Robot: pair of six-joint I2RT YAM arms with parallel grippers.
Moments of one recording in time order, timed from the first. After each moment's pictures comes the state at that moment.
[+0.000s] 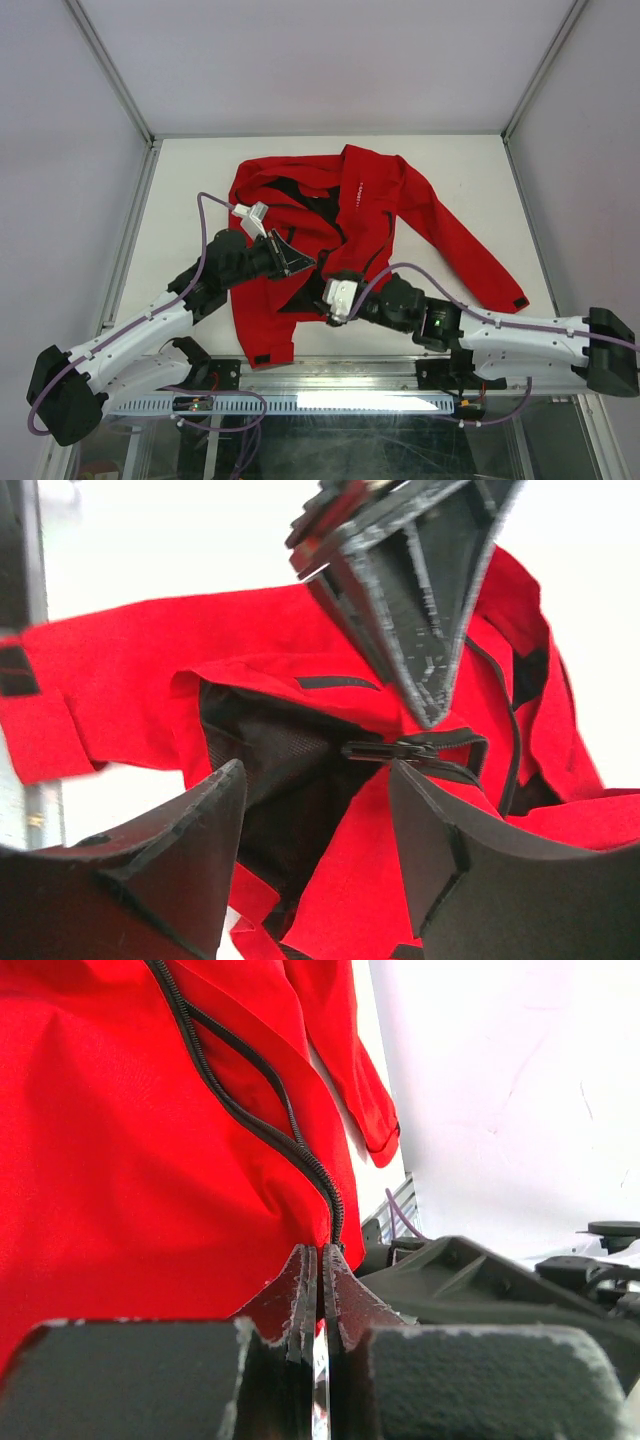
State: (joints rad) left arm -0.71 0.91 0.58 0.03 0.25 -1.02; right arm 1.24 0.92 0.54 0.19 0.07 -0.38
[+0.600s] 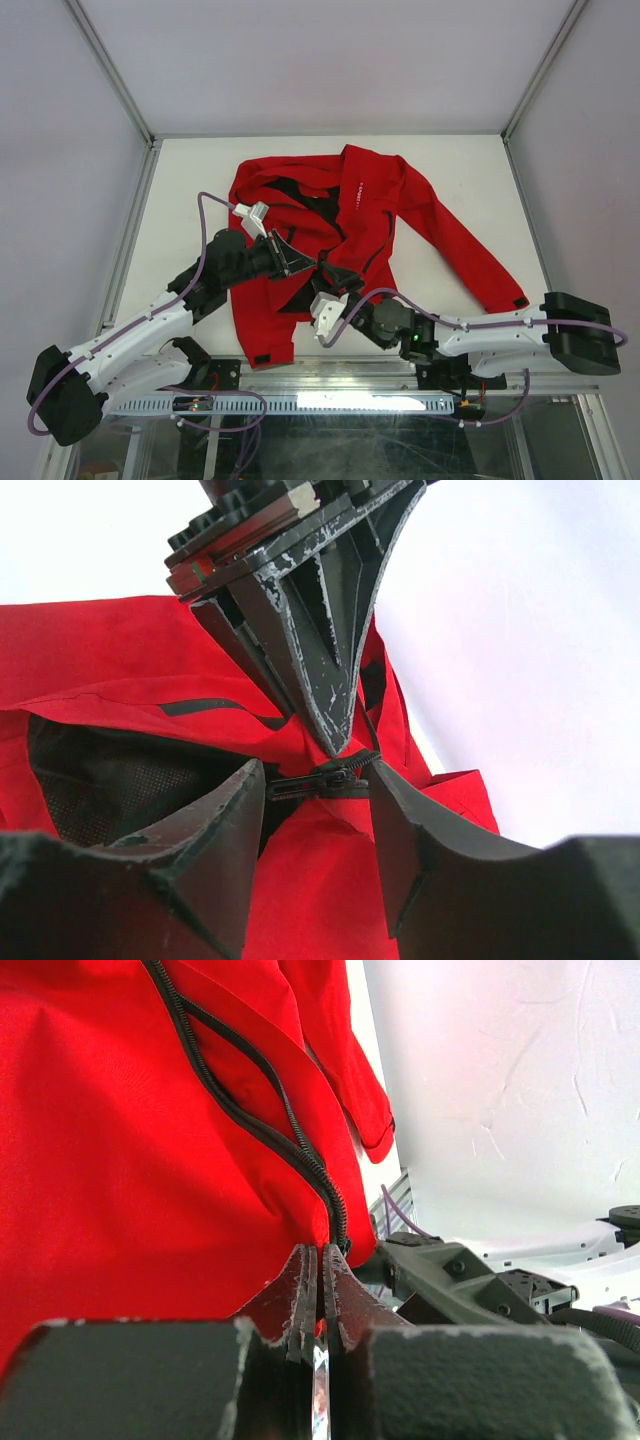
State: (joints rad) left arm -0.71 0.91 0.58 0.04 0.27 -1.02; right arm 1.42 1.13 0.43 0.72 0.53 -0.75
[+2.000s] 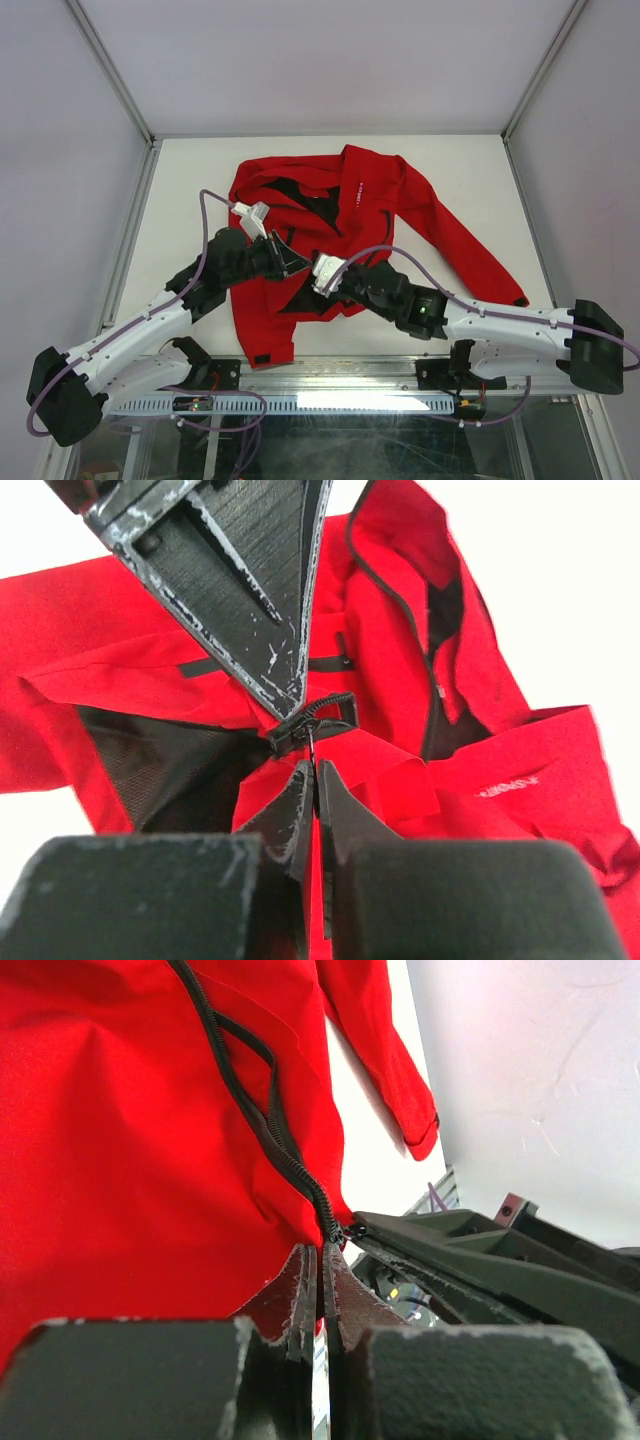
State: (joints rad) left arm -0.71 0.91 0.60 -0.03 0.24 -0.93; right arm 1.25 1.07 0.59 0.26 0.35 -0.46
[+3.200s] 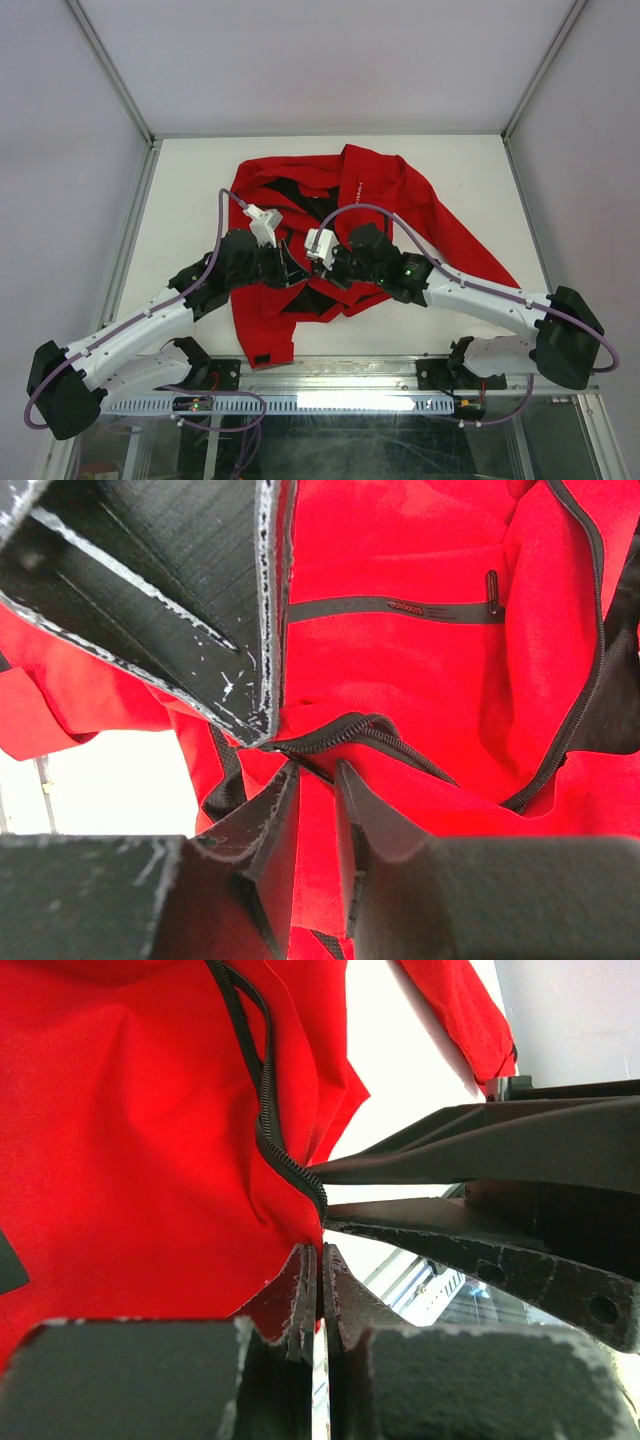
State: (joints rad) left arm -0.77 0.93 0.65 -0.20 0.20 -0.73; right arm 0.99 1.26 0.84 -0.12 -0.19 -0.29
